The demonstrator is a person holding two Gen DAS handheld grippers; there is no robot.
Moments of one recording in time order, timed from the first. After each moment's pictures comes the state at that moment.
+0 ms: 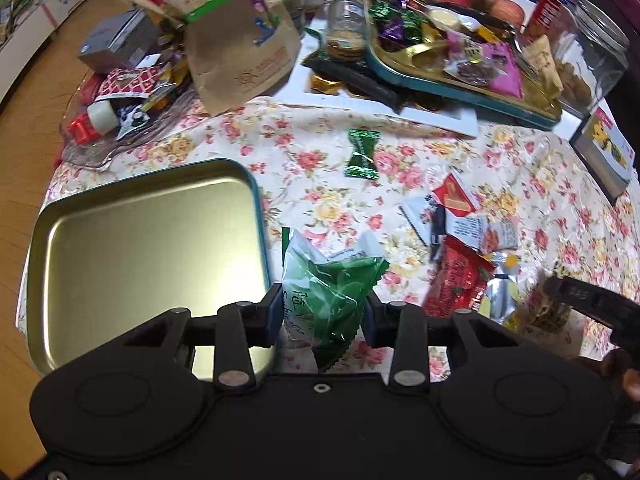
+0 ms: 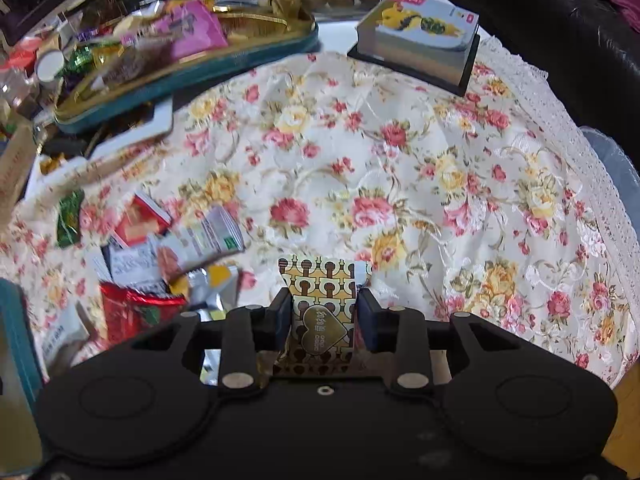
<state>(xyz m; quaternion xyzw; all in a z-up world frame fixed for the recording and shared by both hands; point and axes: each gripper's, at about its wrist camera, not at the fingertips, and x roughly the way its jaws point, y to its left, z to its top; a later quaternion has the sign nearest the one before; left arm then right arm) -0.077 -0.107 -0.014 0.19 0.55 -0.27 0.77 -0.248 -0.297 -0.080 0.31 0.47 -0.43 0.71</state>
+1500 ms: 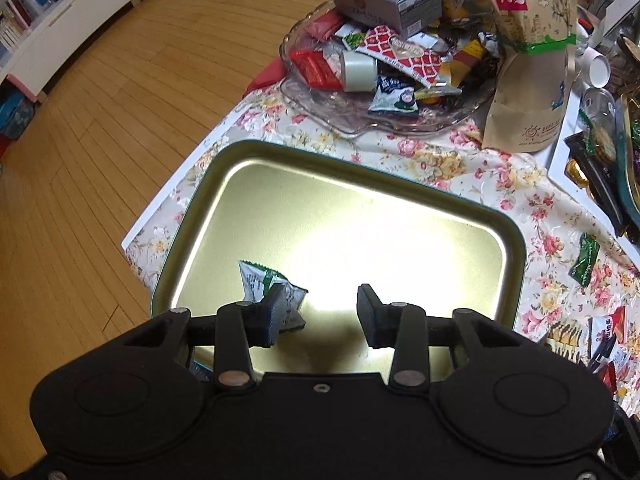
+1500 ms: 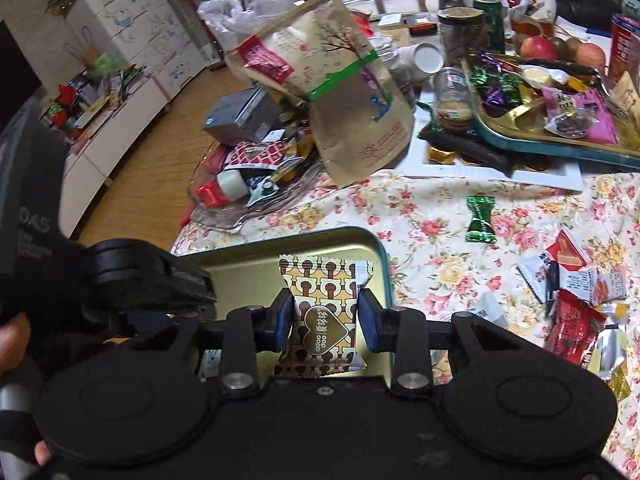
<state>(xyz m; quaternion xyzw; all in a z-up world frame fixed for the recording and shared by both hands) 0.037 0.024 -0.019 0.08 0.60 -0.05 0.80 -0.096 -0.096 0.005 0.25 0.41 -0.13 0.87</state>
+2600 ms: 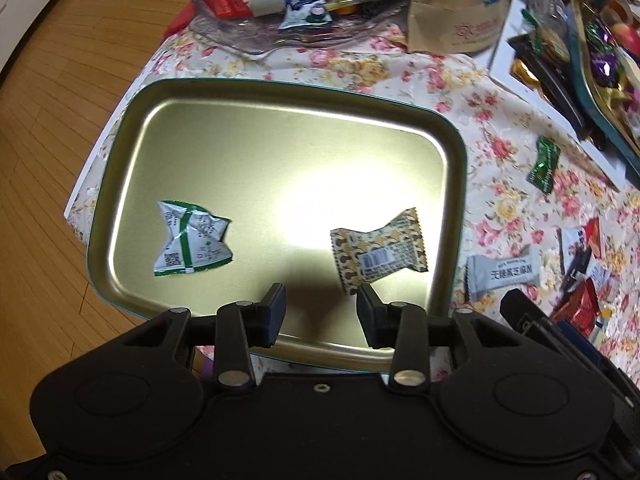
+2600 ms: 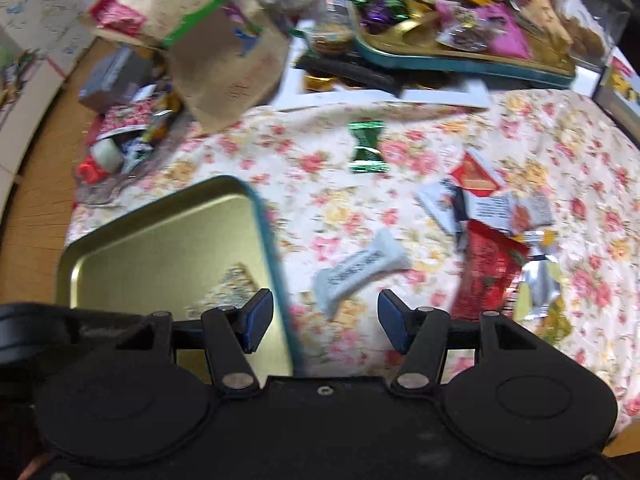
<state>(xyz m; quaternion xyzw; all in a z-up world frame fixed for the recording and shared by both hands) 0.011 -0.018 -0.038 0.12 0.66 -0.12 0.73 -0.101 -0.140 -0.037 0.28 0.52 -0.26 0.77</state>
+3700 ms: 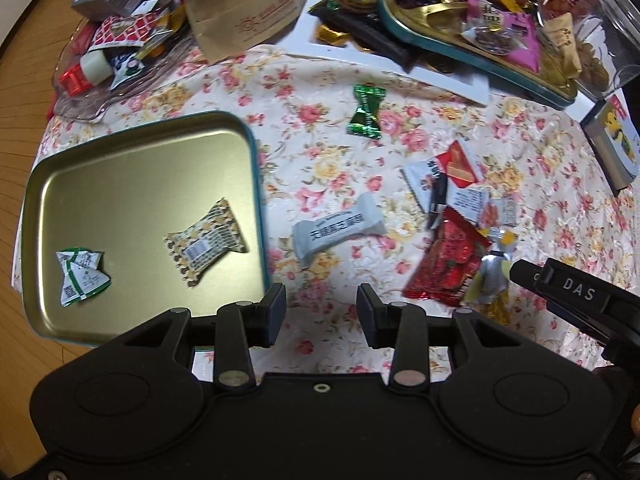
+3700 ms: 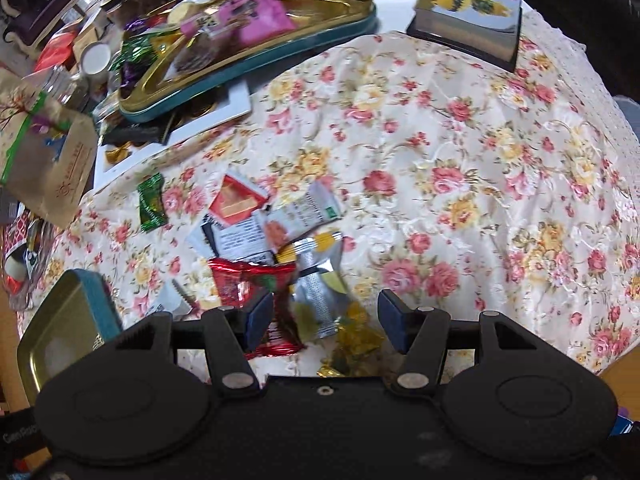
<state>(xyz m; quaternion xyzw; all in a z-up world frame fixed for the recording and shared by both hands) -0.064 -0.122 -0.014 0.19 0.63 -0.24 0.71 -0.221 -0.277 -0.055 0.39 0.49 -0.37 0.69</state>
